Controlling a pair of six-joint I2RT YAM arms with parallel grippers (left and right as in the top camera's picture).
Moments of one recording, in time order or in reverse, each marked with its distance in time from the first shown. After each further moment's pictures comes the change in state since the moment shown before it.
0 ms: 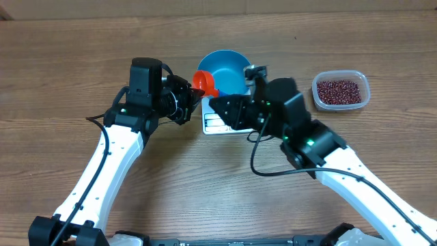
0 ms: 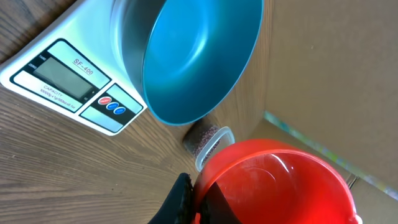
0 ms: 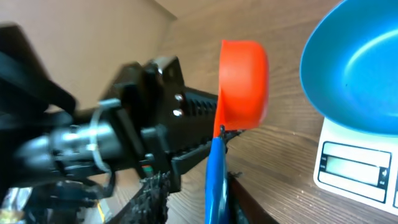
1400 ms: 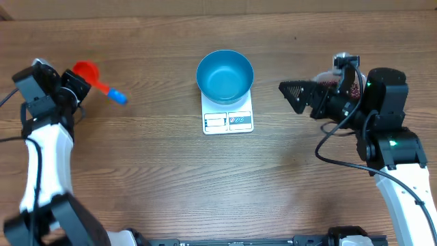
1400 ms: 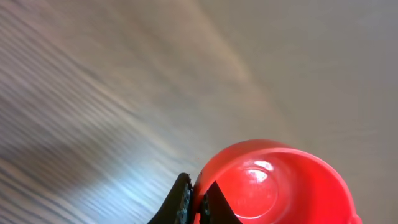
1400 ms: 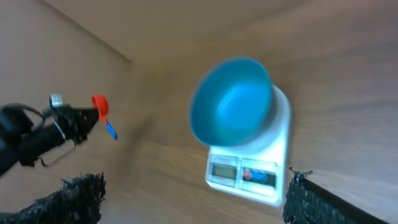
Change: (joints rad) left arm 0.646 0.098 -0.001 0.207 -0.201 0.873; right arm -0.562 -0.208 -0.003 -0.270 -0.318 -0.317
